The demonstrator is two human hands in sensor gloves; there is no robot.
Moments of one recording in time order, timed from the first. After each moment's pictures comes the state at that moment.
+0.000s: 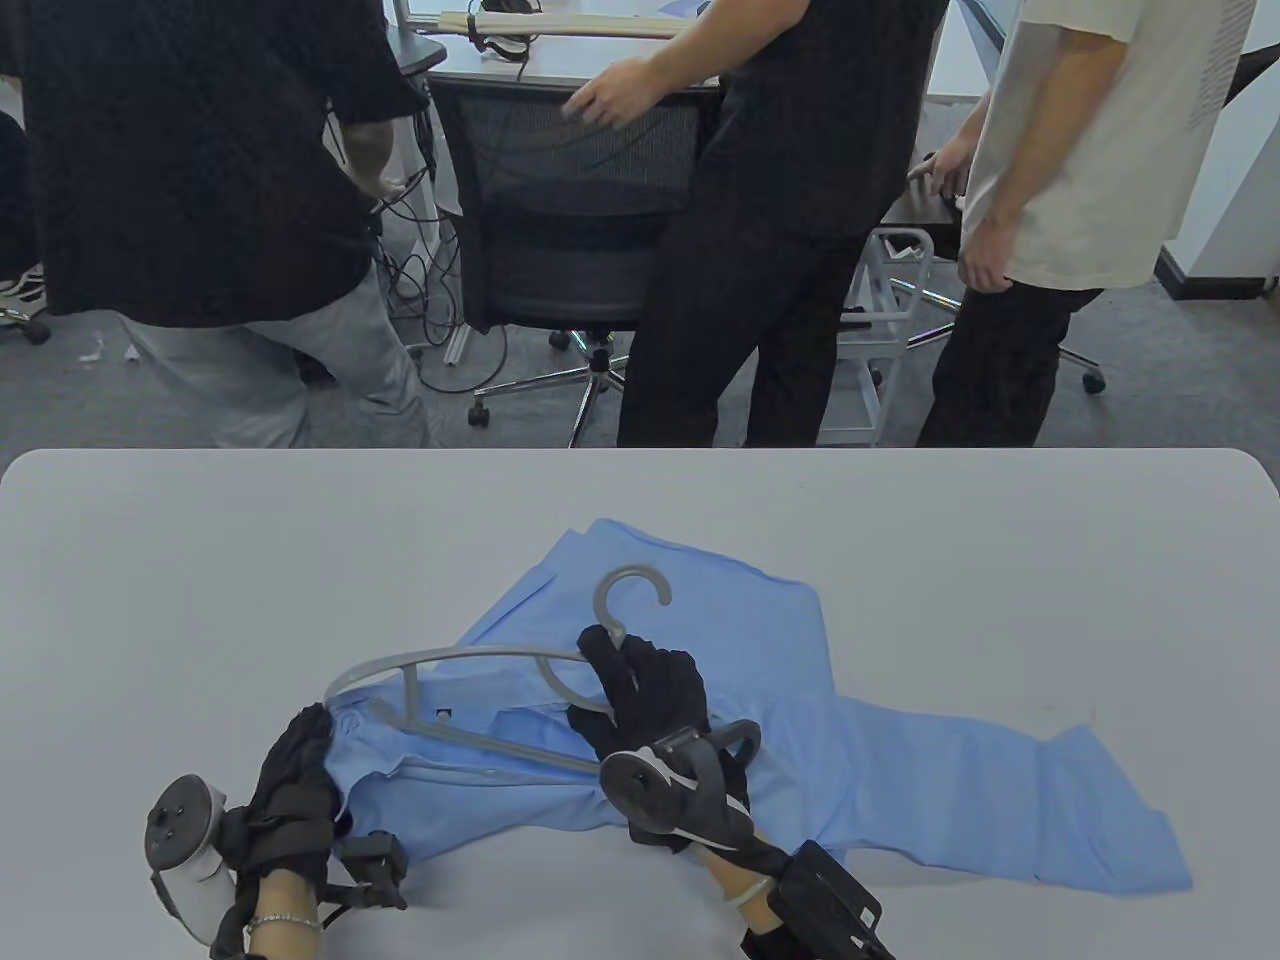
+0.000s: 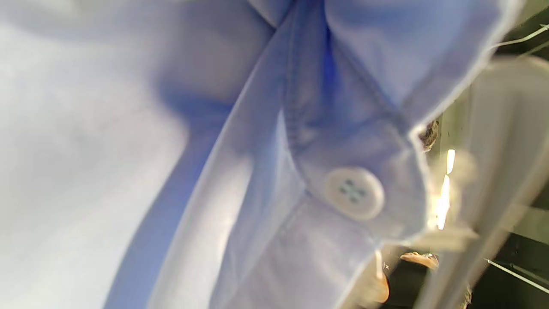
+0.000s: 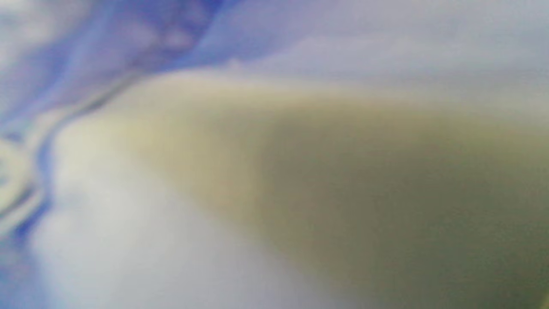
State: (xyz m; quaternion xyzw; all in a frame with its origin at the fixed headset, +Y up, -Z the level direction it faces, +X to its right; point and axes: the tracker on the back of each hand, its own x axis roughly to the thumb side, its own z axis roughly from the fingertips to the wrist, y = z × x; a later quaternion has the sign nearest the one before) left_hand -0.336 -0.757 -0.285 0.02 0.17 0.74 0.65; right_hand 0.004 -0.693 -0.319 0.21 -0.24 0.94 0.15
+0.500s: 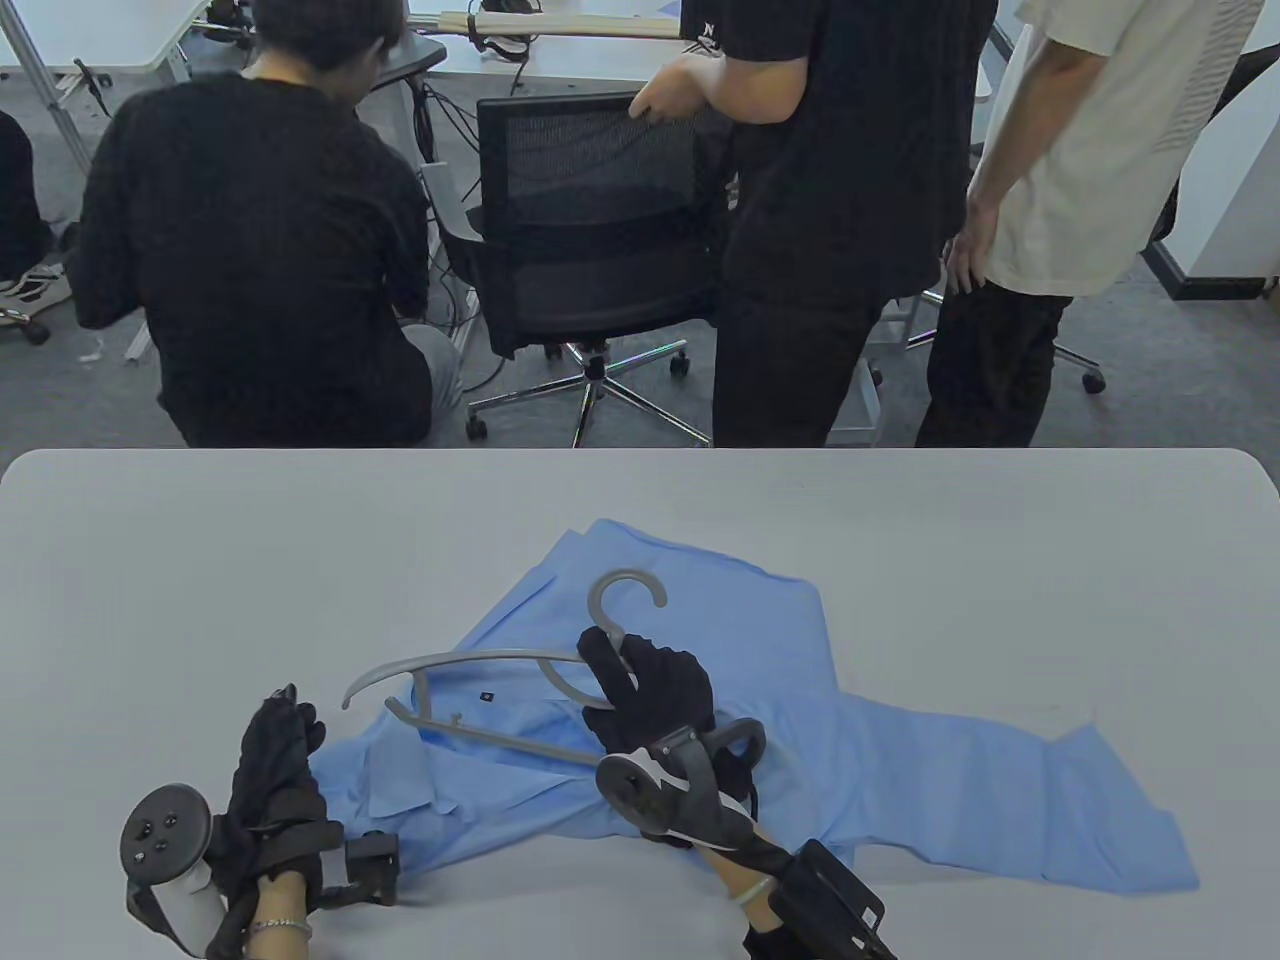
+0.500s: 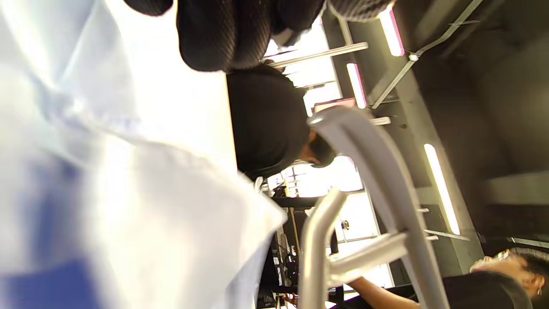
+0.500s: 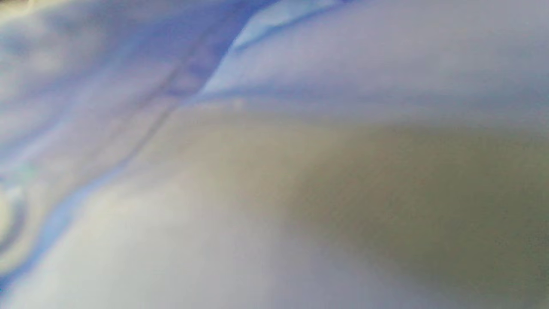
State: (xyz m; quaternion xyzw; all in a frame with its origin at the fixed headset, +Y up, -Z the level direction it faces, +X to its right) left_hand -0.345 -0.729 -0.271 0.13 0.20 0.58 0.78; right_hand -0.002 -0.700 -0.317 0.21 -0.25 0.94 0.06
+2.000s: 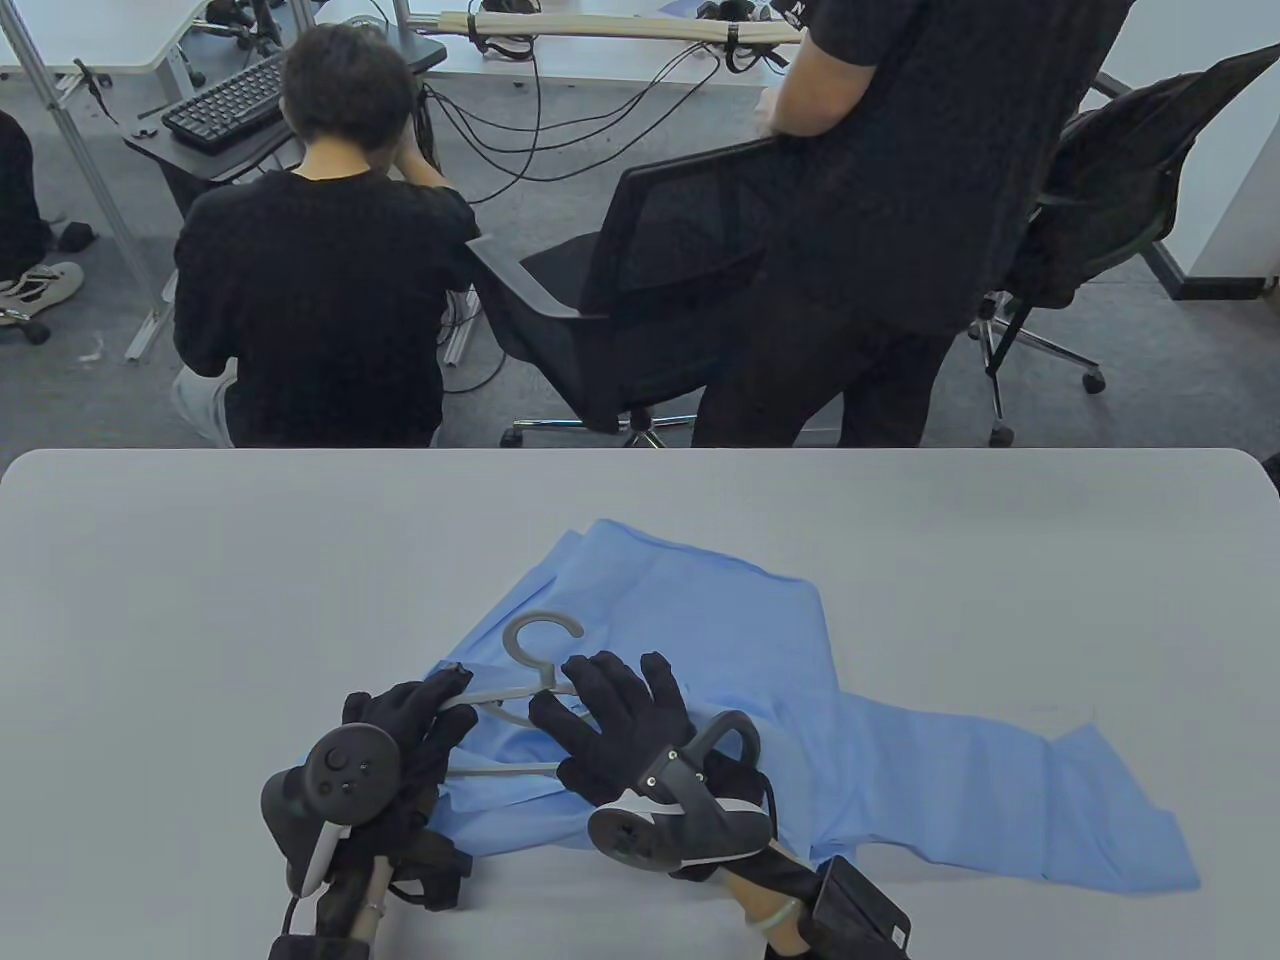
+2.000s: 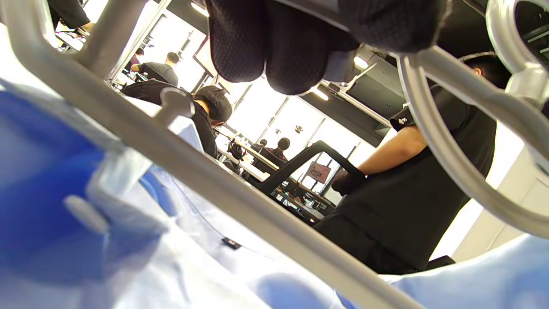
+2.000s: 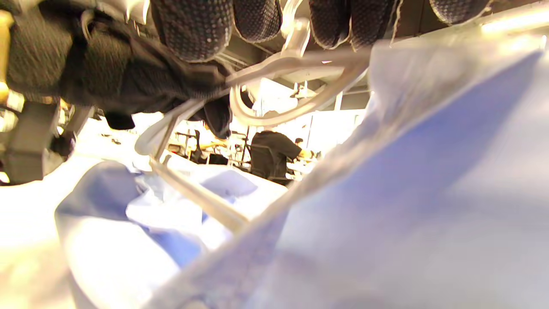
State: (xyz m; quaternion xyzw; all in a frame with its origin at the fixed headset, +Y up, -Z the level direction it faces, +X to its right) left_hand -0.254 -0.700 -0.302 0.12 0.04 0.30 0.95; right_hand 0.002 -0.652 -0.278 0.40 -0.19 0.90 0.02
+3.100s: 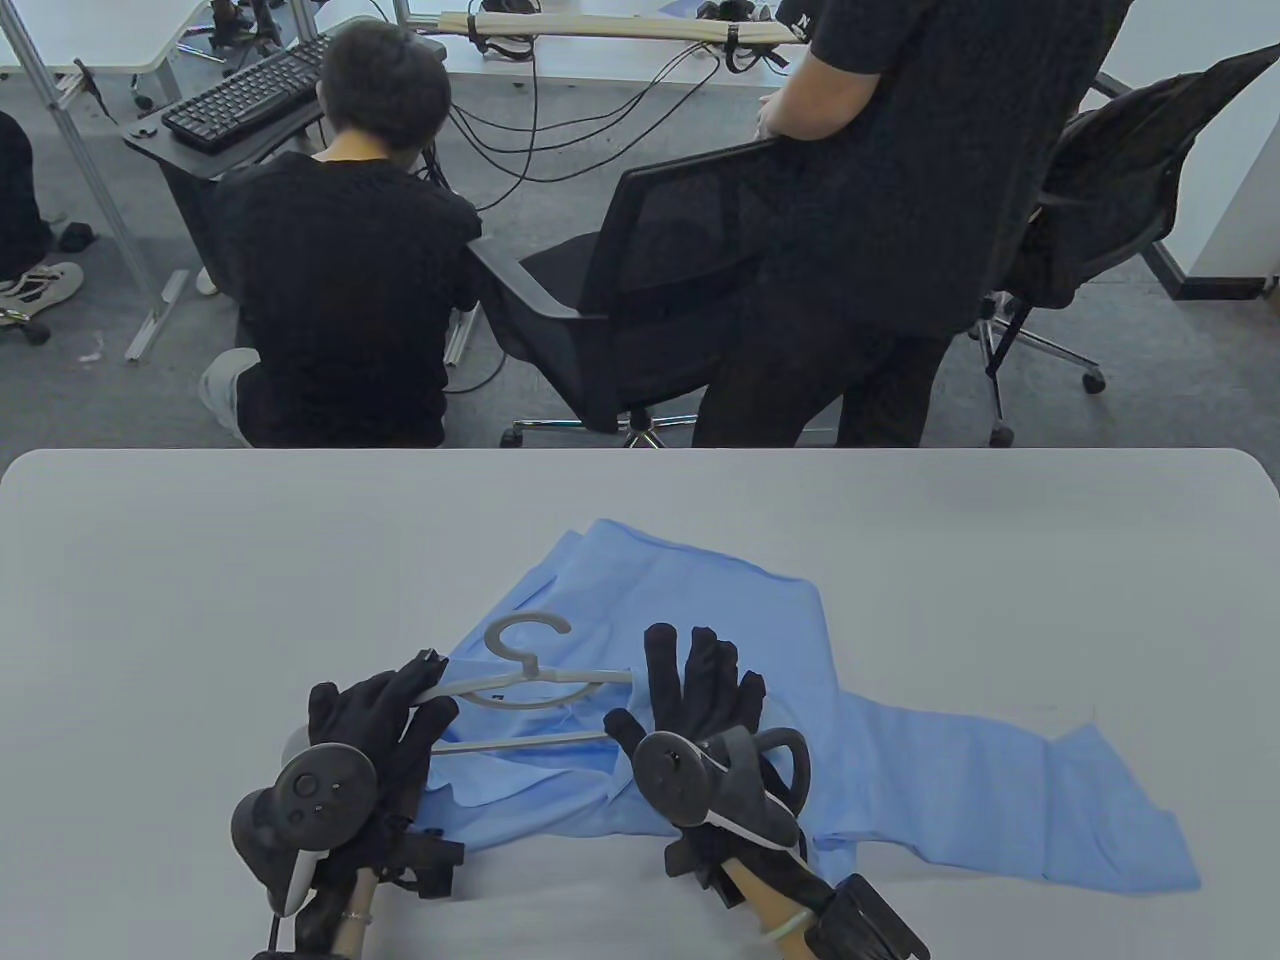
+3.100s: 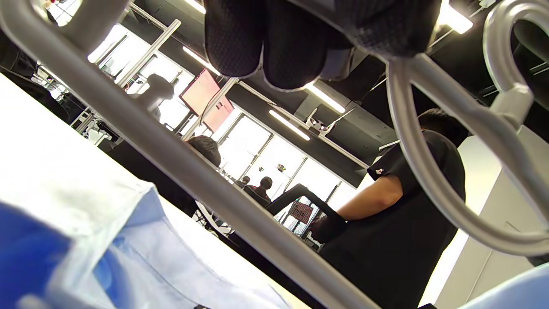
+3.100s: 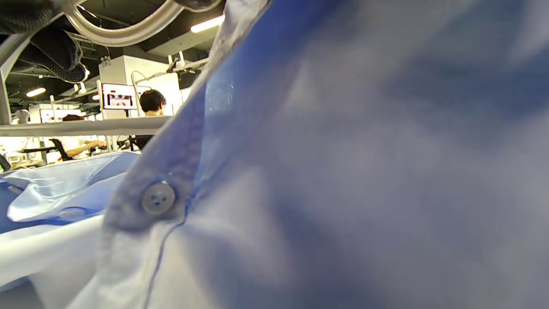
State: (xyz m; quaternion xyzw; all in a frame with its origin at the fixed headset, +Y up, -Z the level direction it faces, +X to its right) left_hand -0.260 -0.681 -0.287 0.20 0.03 0.31 0.93; right_hand 0.027 -0.680 -0.304 0.18 -0.10 0.97 0.10
